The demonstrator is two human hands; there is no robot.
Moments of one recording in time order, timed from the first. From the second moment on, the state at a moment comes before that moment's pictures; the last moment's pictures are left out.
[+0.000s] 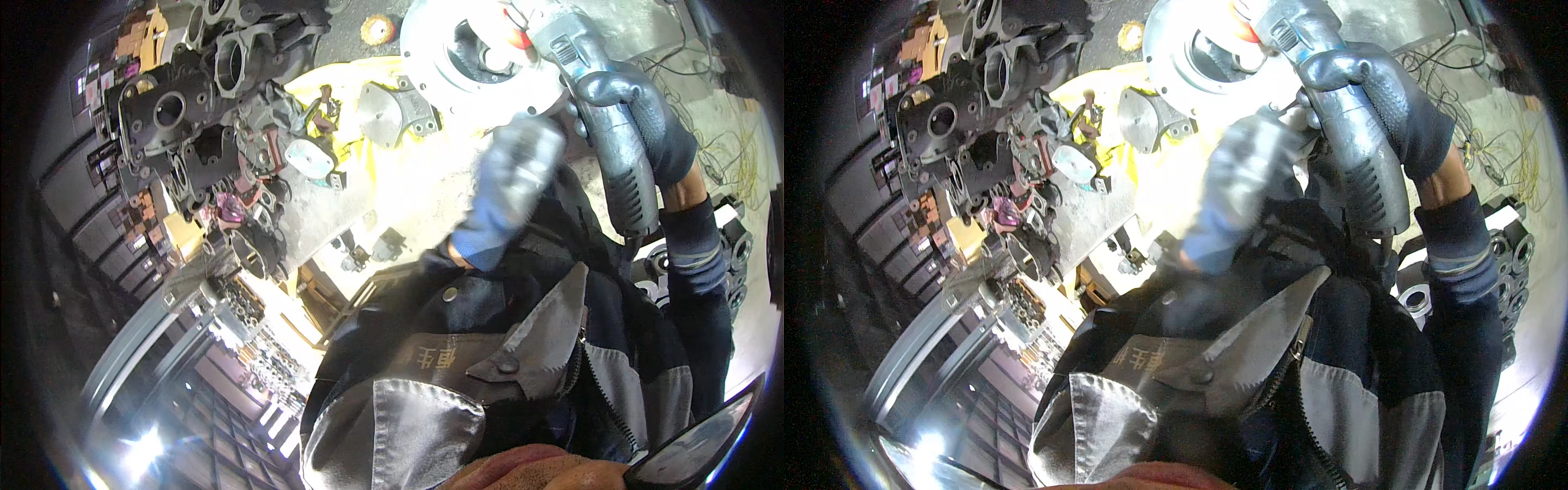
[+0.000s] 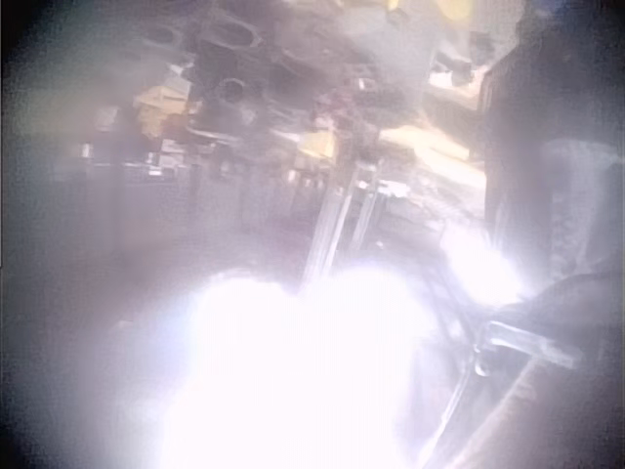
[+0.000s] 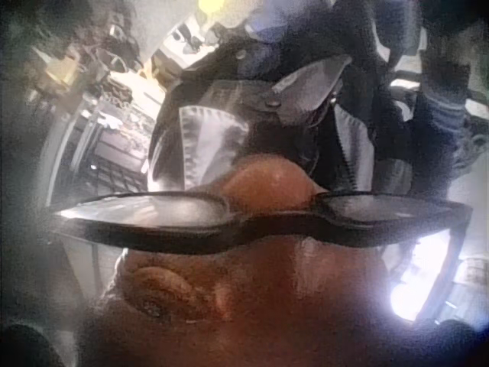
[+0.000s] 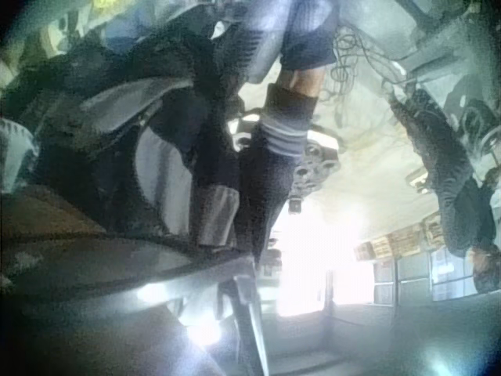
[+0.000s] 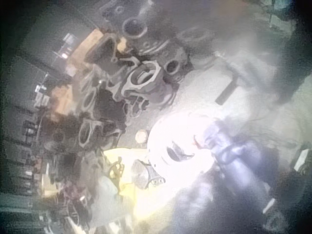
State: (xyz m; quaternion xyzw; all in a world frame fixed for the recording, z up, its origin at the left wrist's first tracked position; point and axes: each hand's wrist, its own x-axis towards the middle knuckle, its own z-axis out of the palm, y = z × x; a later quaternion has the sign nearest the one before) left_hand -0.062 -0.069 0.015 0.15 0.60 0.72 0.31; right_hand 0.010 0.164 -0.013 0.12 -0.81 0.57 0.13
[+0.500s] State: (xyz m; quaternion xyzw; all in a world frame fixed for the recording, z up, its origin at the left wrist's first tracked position) left_hand -0.021 -0.021 0.021 0.00 0.37 0.76 0.53; right_hand -0.040 0.190 -0.009 0.20 -0.86 0.46 0.02
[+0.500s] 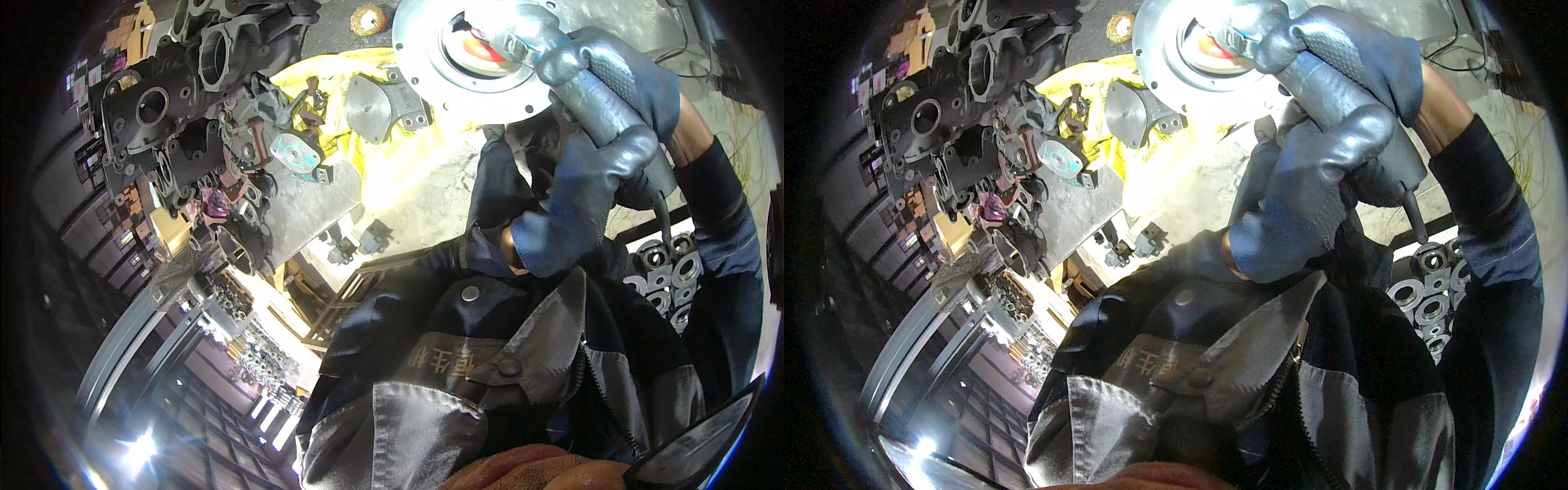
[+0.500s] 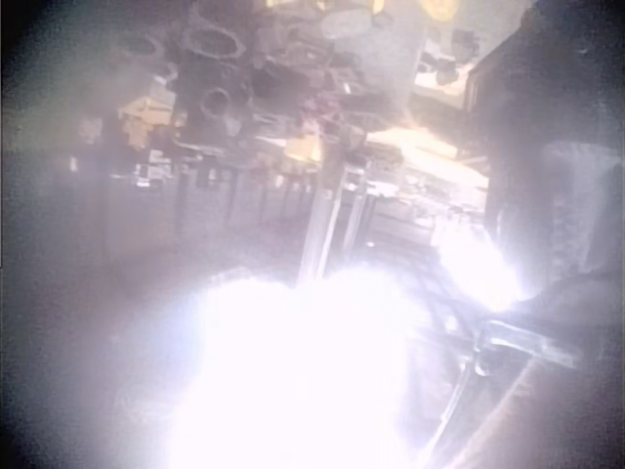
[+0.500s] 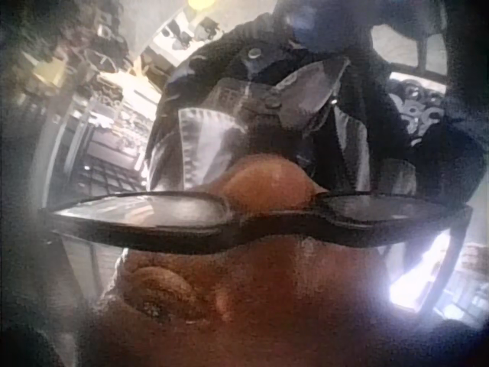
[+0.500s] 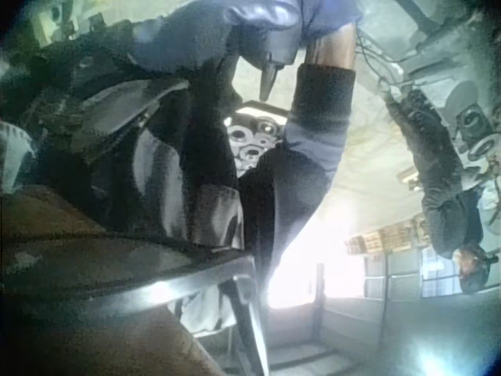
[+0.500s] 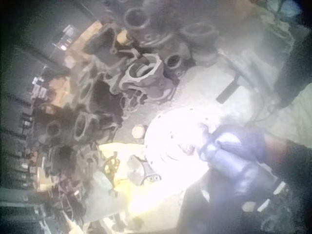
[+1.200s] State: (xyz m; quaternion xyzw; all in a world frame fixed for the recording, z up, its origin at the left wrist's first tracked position) left_hand -0.067 -0.038 0.028 0.01 0.41 0.73 0.55; right_hand -0.080 0.171 -0.015 0.16 -0.80 0.58 0.00
